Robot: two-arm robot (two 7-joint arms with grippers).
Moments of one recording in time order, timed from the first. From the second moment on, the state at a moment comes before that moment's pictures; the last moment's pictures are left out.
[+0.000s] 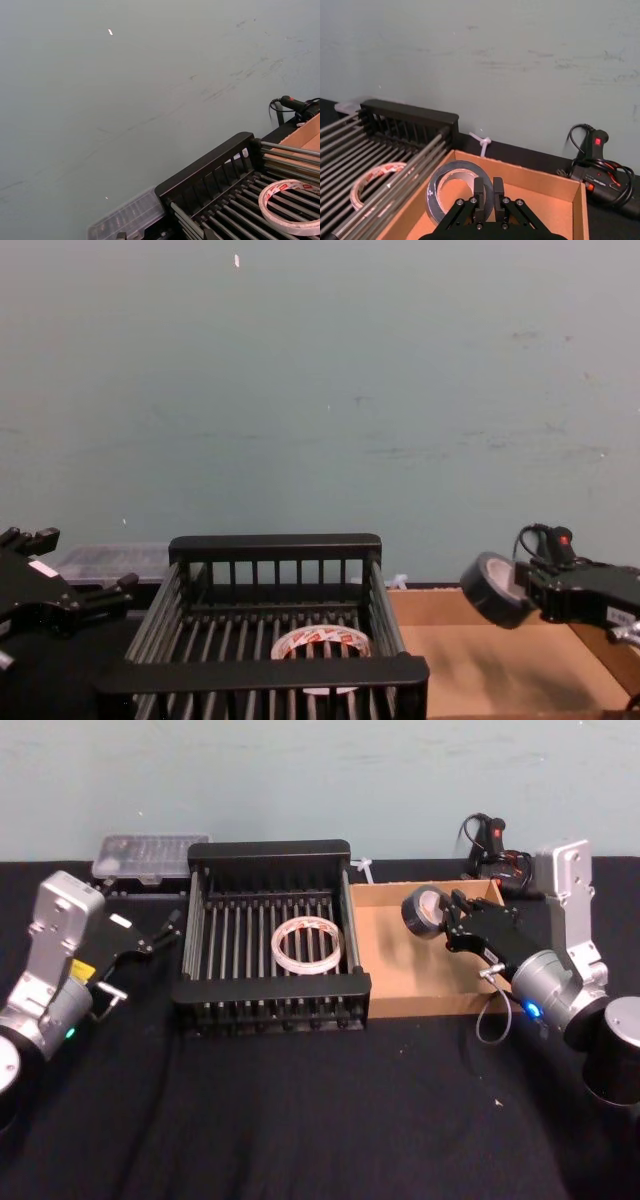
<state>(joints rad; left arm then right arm) -0.20 0.60 0.45 -1.41 -0.25 -0.12 0.03 0.26 0.25 -0.26 -1.30 0.27 0.04 0.26</state>
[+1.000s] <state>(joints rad) -0.20 0.60 0.45 -1.41 -0.25 -0.12 0.03 0.27 0.24 -0.25 -1.25 0.18 0.09 0.24</state>
